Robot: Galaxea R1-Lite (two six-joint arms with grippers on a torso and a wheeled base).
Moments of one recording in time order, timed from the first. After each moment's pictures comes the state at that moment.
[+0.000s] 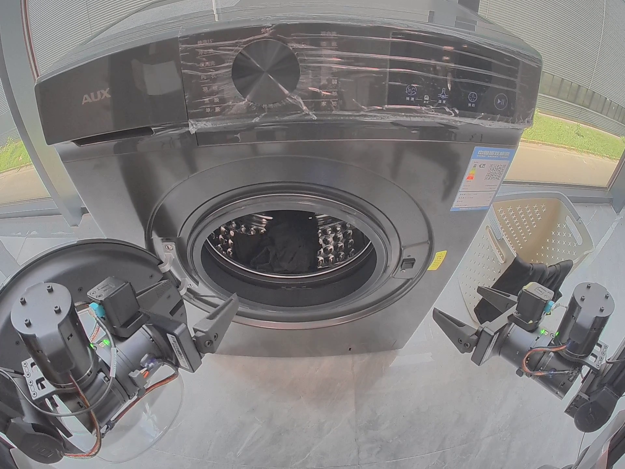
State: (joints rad) left arm -0.68 1.45 -0.25 -1.09 0.32 -0.16; right arm 0.53 1.74 -0.11 -1.52 -0.05 0.11
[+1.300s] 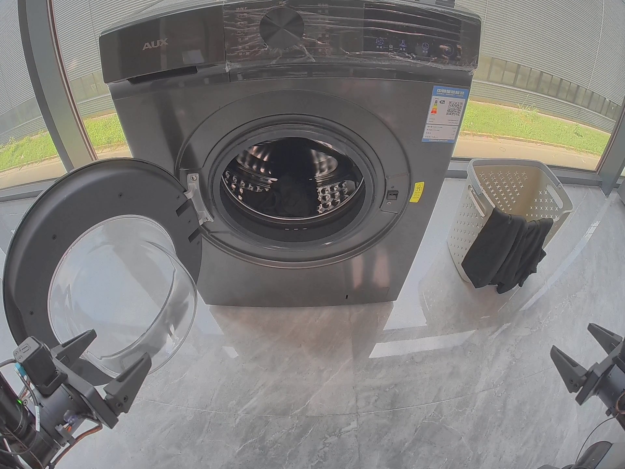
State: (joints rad) left arm -0.61 0.97 -0.02 -0.82 0.33 -0.16; right arm 0.29 0.78 -0.02 -0.59 -0.13 0.03
